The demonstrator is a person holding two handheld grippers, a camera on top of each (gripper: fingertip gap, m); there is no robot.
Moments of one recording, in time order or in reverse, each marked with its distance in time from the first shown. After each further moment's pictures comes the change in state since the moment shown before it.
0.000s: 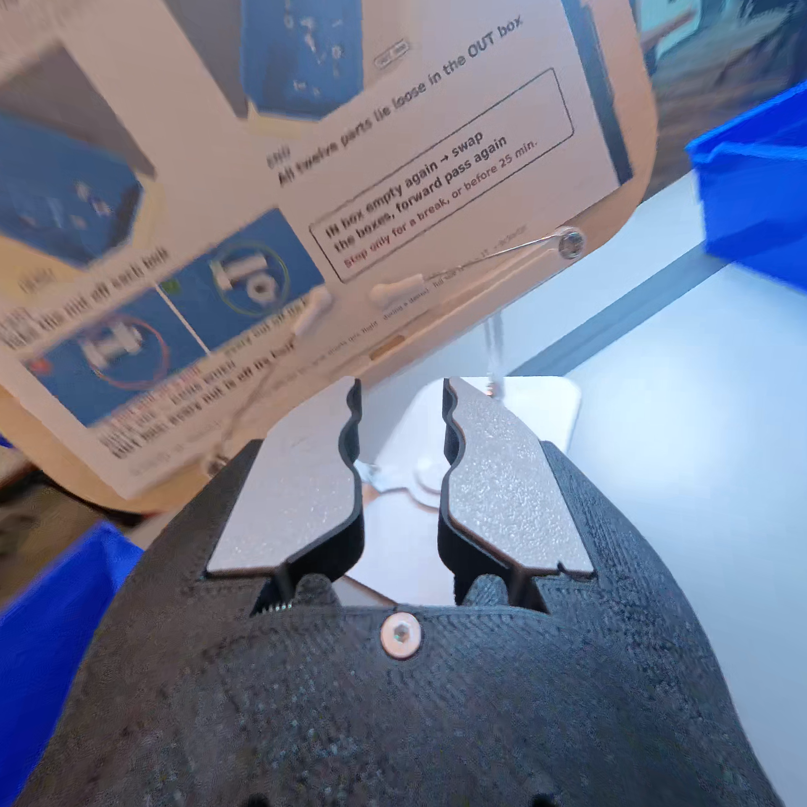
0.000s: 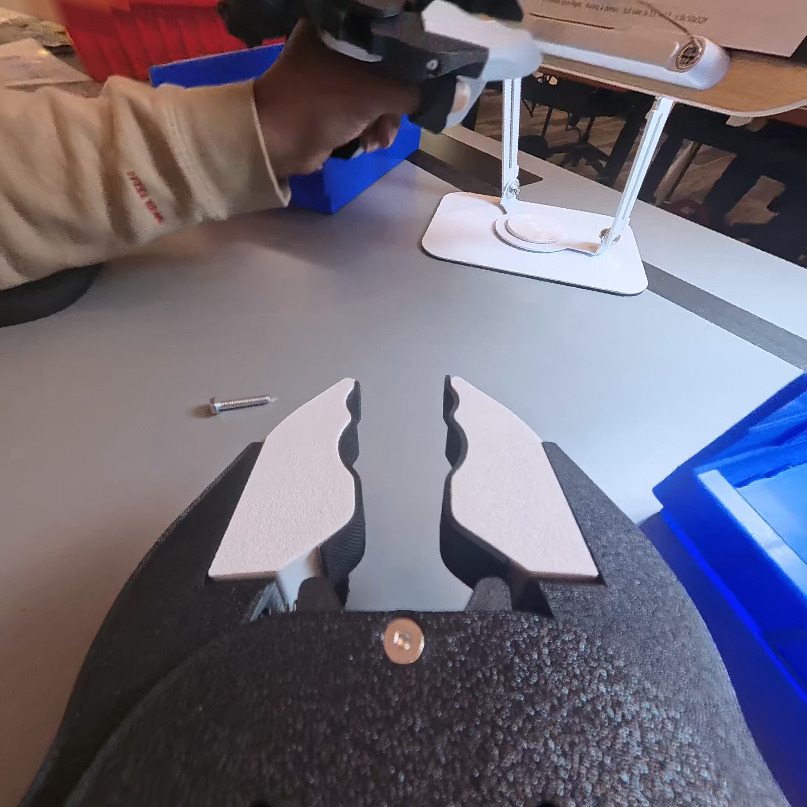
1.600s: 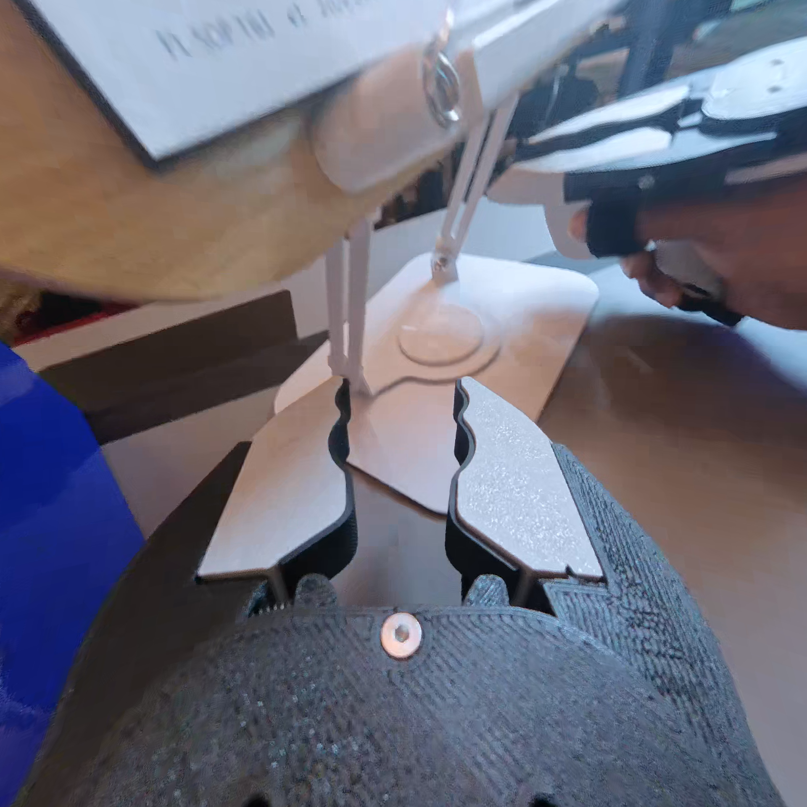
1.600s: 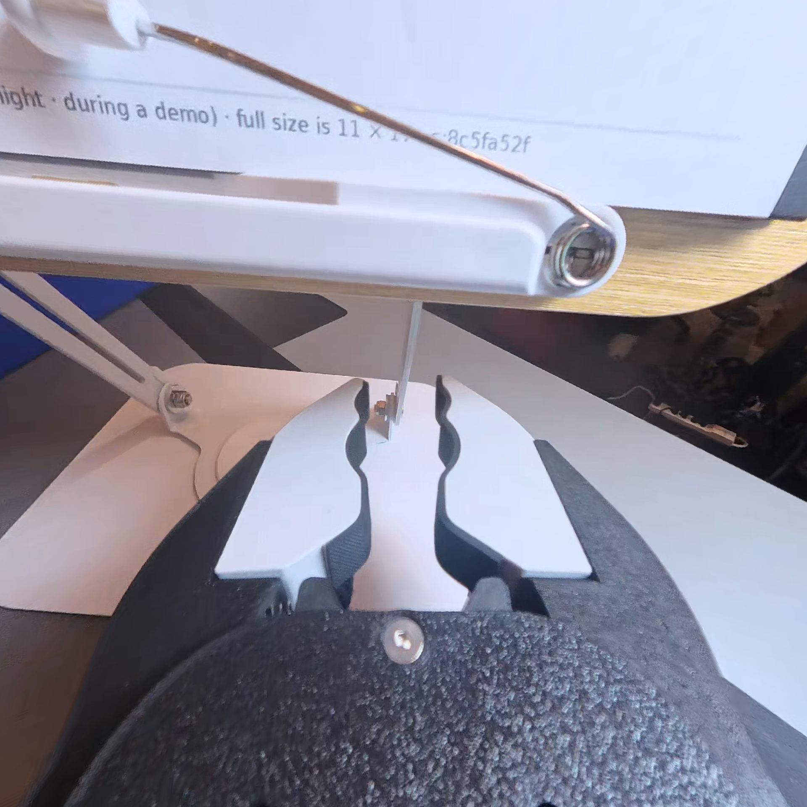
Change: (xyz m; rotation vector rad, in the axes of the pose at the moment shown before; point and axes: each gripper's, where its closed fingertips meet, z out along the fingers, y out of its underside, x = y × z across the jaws) left arm 0.005 0.098 -0.010 -0.206 -0.003 -0.288; right arm 0.221 -0.083 0.247 0.130 0.201 0.039
